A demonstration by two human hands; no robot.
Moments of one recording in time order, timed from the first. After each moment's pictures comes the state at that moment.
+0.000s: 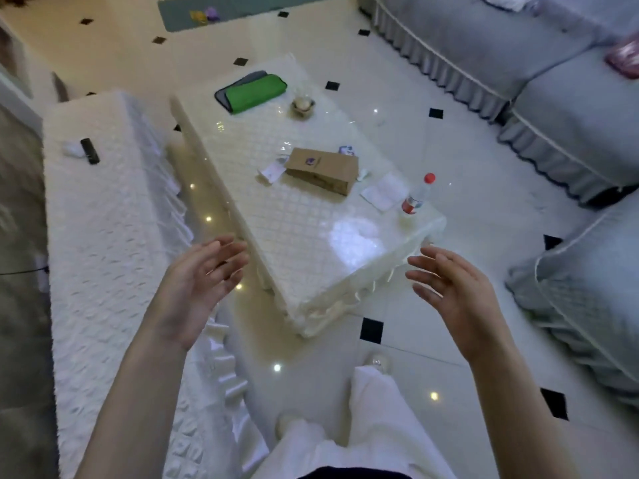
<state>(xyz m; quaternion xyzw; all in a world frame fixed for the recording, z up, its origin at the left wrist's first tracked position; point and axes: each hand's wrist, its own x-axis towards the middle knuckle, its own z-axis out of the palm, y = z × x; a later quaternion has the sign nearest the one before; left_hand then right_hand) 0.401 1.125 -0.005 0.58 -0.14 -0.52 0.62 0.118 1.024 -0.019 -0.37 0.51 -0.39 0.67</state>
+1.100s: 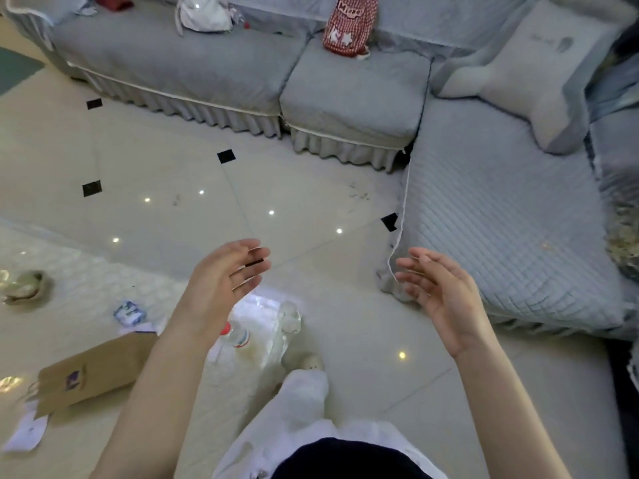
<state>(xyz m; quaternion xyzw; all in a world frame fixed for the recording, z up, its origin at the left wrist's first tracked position) 0.040 0.559 -0.016 0.54 -0.35 -0.68 0.35 -0.207 0.664 -0.032 -0.15 0.60 -0.61 0.49</state>
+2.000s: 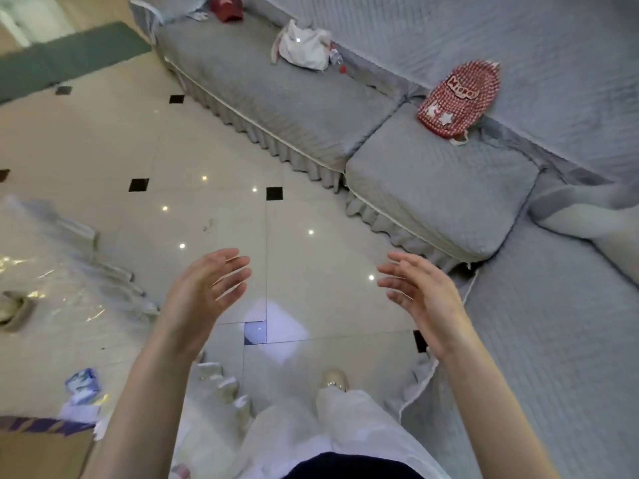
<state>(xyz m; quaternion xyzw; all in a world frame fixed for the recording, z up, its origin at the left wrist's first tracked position) -0.041 0.206 -0.033 0.58 -0.20 -0.61 0.50 -0.313 0.205 -0.031 -0.30 0.56 -0.48 0.61</state>
